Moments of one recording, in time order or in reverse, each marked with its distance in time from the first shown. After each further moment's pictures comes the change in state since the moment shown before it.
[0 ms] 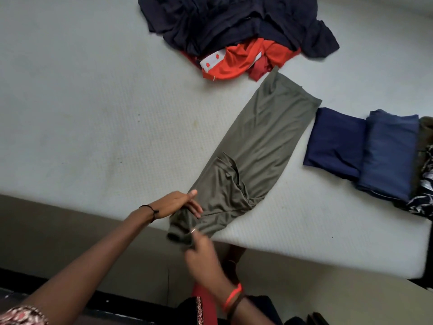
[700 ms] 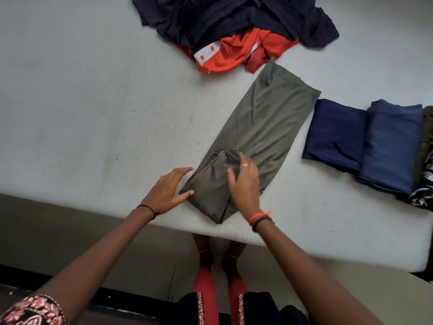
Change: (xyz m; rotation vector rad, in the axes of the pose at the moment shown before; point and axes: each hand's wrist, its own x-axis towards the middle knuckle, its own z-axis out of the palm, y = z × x) left_hand 0.024 -0.027 0.001 0.483 0.551 0.369; right_hand 0.101 0.015 -0.115 -0.621 0.631 -0.164
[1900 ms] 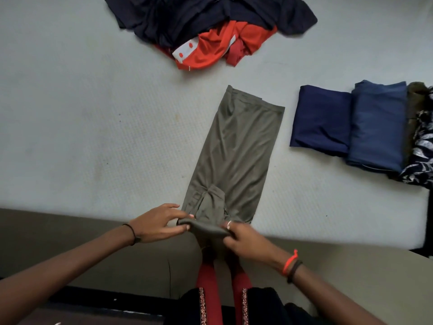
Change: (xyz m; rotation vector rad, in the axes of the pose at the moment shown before) left_hand -0.047 0.045 -0.015 -0.044 -0.532 0.118; right_hand -0.098 0.020 -0.067 0.113 -0.900 -0.006
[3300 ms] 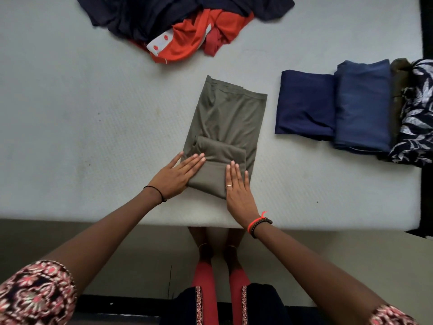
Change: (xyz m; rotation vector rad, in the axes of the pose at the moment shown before) left_hand 0.111 -0.017 -0.006 1.052 0.287 0.095; right_hand 0.075 0.080 0.005 -0.726 0.635 0.047
